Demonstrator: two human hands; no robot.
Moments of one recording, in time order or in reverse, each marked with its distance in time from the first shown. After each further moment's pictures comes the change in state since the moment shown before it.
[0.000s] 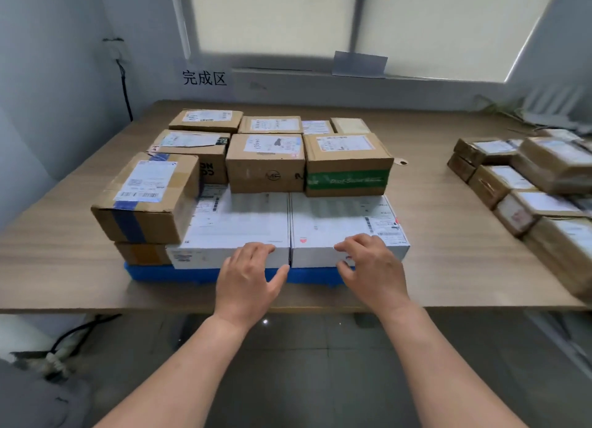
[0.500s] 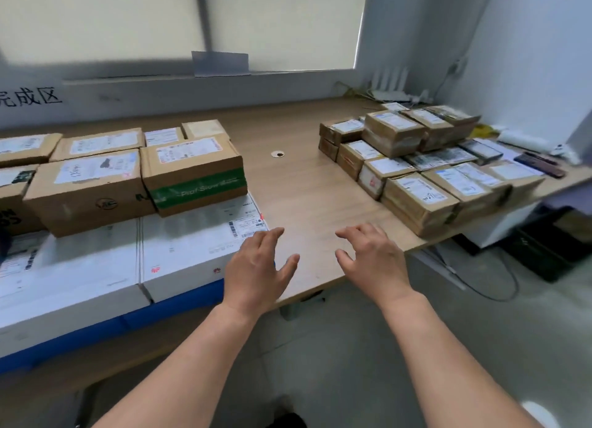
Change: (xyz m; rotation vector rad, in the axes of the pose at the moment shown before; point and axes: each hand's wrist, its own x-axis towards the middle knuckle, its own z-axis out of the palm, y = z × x) left_hand 0.037 0.199 0.095 -0.251 -0.180 0.271; right_hand -0.067 0.168 -0.090 -0.112 0.151 0.354
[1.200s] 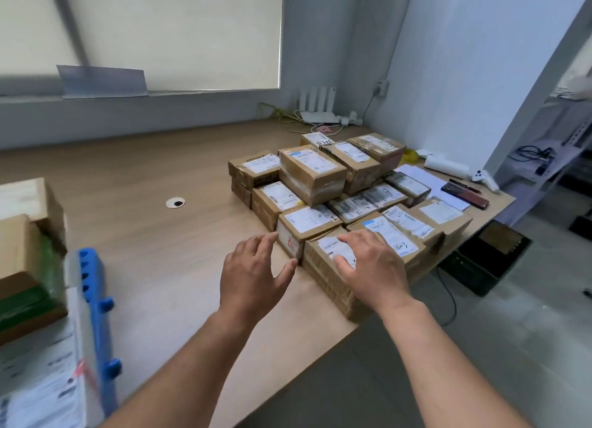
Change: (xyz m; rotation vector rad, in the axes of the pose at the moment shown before) left_hand 0.233 0.123 0.175 -0.013 -0.034 0.116; right_hand 0.183 0.218 -0.035 -0.139 0.011 0.144
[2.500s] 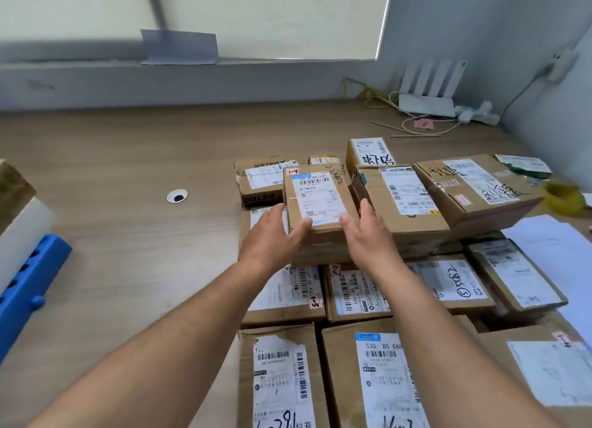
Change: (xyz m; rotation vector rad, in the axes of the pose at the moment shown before) left_hand 0.267 0.063 0.169 -0.081 -0.100 -0.663; right_hand 0.327 0.150 0.103 0.594 -0.427 -0.024
